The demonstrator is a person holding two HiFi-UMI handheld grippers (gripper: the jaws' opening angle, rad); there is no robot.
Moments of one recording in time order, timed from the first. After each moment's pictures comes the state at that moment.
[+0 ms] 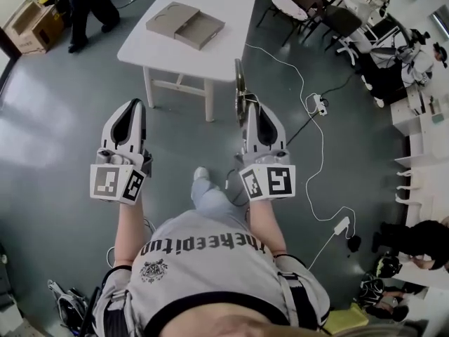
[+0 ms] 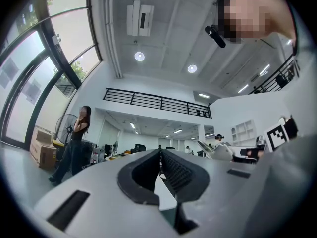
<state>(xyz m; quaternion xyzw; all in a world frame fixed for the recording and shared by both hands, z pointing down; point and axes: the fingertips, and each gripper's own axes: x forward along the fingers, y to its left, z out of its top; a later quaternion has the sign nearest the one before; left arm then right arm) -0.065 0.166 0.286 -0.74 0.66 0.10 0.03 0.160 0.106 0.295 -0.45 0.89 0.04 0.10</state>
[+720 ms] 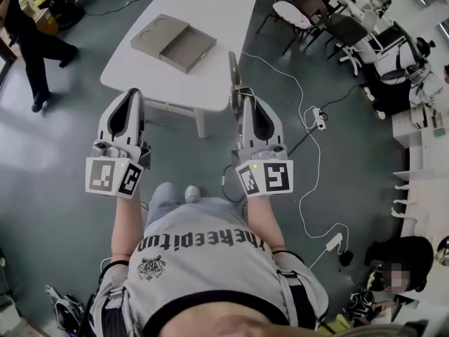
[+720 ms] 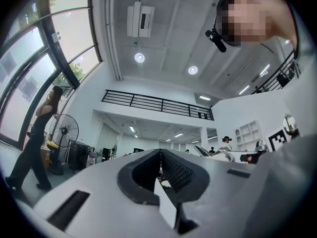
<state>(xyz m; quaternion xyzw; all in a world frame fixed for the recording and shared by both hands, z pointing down) -0.053 -0.004 0.266 -0.74 0.66 0.12 0.05 0.157 -0.064 0.288 -0.42 0.90 0.05 0.11</state>
